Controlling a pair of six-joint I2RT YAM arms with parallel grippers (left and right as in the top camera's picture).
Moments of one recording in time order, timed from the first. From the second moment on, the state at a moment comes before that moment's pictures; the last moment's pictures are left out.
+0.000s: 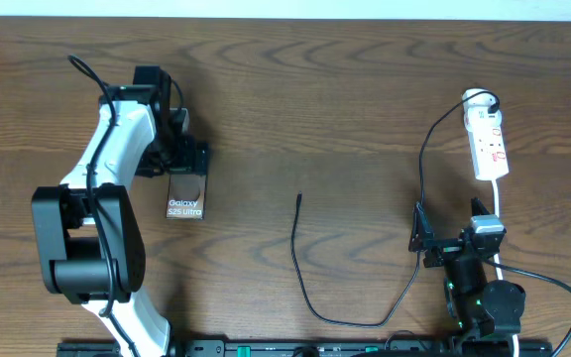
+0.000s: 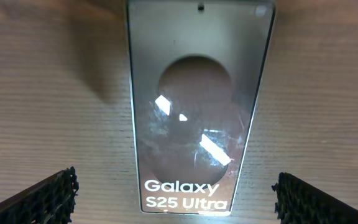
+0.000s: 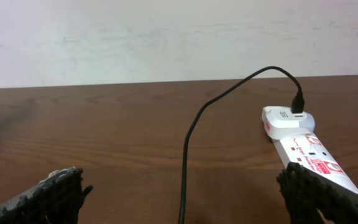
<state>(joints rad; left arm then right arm) 0.00 1.92 1.40 -1.05 0.05 0.01 0.02 0.01 0.01 -0.06 -0.11 0.09</state>
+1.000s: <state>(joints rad) -0.06 1.92 1.26 -0.91 -0.02 0.01 0.02 0.01 0.01 -0.06 -0.11 0.09</state>
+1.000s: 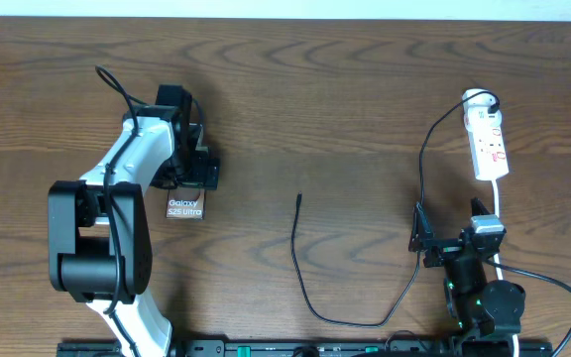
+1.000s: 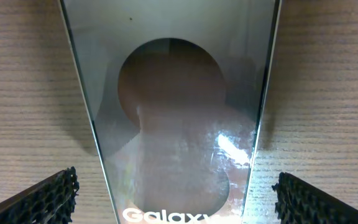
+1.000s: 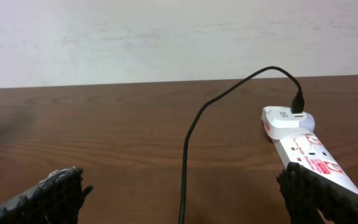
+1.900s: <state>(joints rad) -0.02 1.92 1.18 -0.83 0.00 0.01 0.02 0.01 0.01 -0.06 -0.11 0.09</state>
